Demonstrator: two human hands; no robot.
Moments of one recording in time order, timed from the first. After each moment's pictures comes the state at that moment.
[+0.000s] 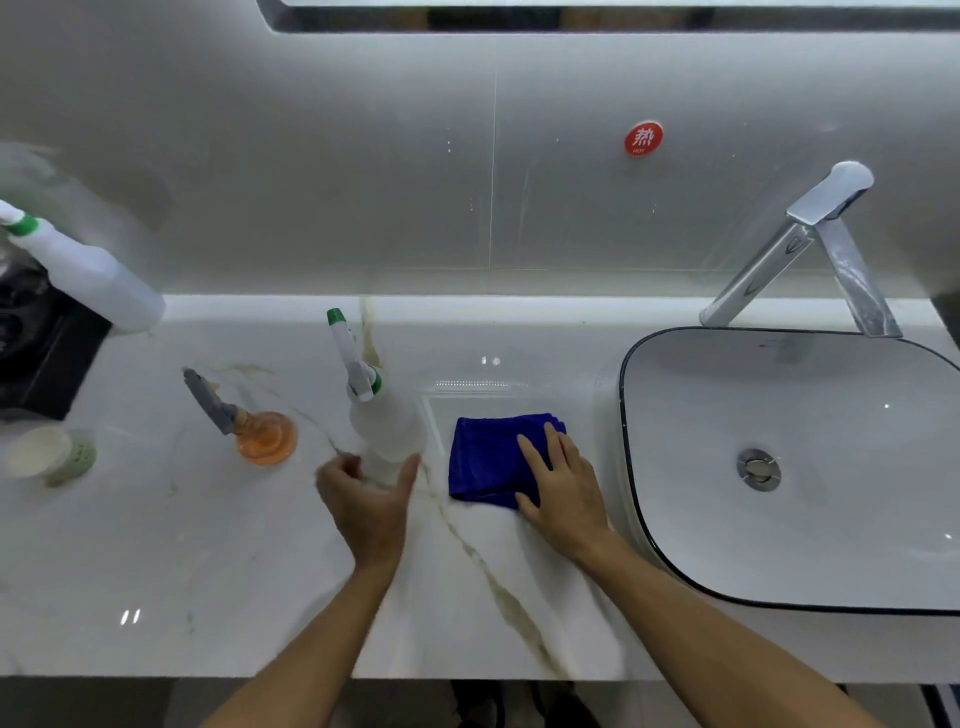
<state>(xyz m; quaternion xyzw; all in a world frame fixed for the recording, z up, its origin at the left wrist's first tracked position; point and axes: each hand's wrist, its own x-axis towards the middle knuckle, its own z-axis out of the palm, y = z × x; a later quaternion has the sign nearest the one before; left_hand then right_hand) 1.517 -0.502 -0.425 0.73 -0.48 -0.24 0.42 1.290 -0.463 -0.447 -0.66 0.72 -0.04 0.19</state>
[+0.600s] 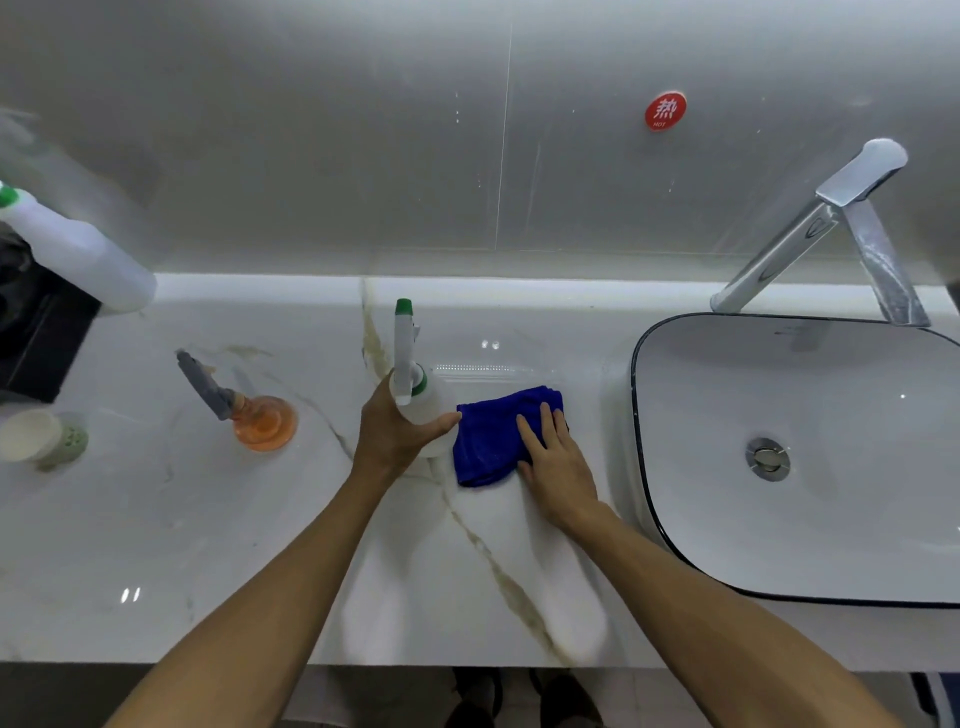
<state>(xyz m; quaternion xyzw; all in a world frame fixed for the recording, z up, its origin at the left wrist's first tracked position) 1.505 -0.571 -0.400 0.61 -0.62 -0.39 0.31 1.297 -0.488 -0.470 -0.64 0.73 -0.02 0.25</state>
